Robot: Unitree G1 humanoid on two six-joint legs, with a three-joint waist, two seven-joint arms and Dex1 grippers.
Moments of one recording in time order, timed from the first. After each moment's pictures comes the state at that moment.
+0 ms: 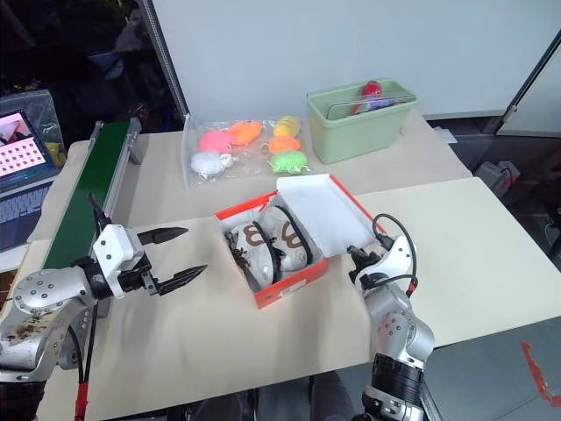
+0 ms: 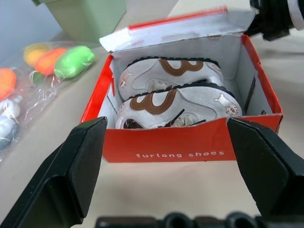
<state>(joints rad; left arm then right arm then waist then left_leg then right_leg) -0.04 0.73 0.18 -0.33 -0.36 0.23 -0.92 -0.30 0.12 -0.47 -0.15 0.65 0.69 -0.05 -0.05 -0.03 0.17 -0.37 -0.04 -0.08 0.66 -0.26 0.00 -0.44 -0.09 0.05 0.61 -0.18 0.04</state>
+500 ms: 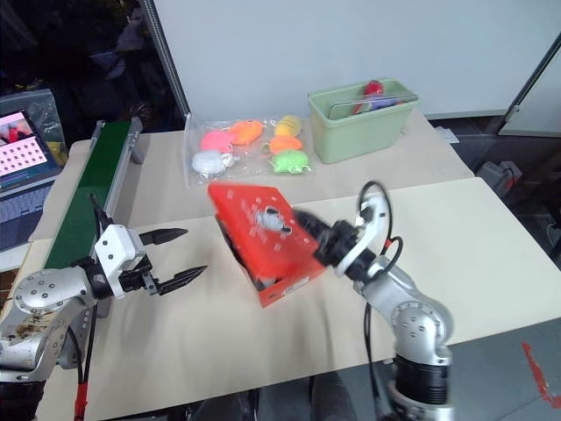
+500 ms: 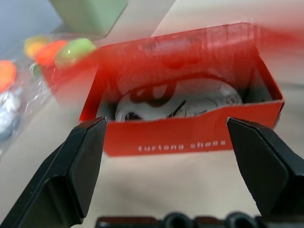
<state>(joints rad) -0.03 0.74 0.18 -0.34 -0.36 0.25 -0.91 -0.27 -0.42 -0.04 -0.52 0.97 0.93 0.54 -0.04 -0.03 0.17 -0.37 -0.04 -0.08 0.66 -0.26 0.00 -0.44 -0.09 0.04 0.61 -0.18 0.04</state>
